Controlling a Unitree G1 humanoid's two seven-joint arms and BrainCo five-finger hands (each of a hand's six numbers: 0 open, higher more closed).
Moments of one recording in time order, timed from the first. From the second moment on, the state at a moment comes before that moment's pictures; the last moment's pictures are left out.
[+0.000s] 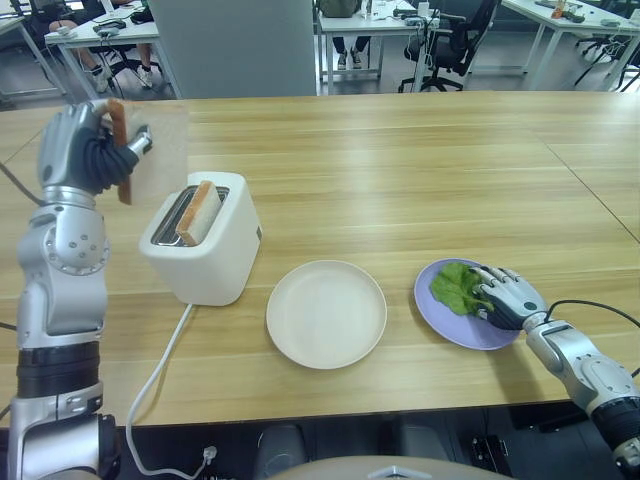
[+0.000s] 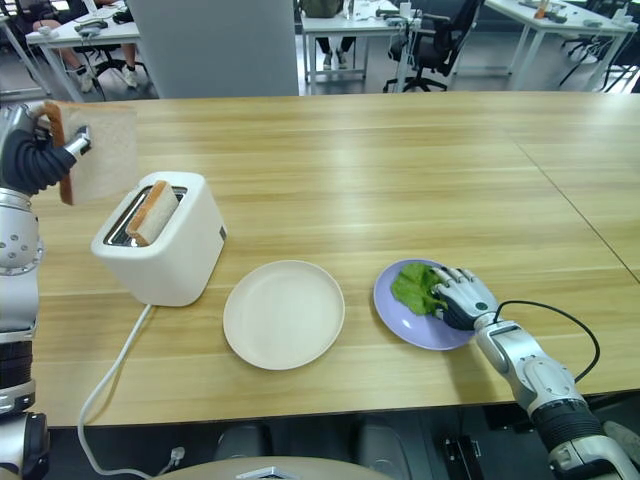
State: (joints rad) left arm -0.34 0.75 0.29 -0.11 0.47 0.02 0.00; right arm -0.11 -0.76 0.27 0.39 -1.02 -0.21 -0.16
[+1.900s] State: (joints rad) left arm -0.07 0.58 -0.19 -0.45 0.89 0.24 -0.11; right arm -0.21 -0.39 0.47 0.12 -0.85 -0.41 -0.12
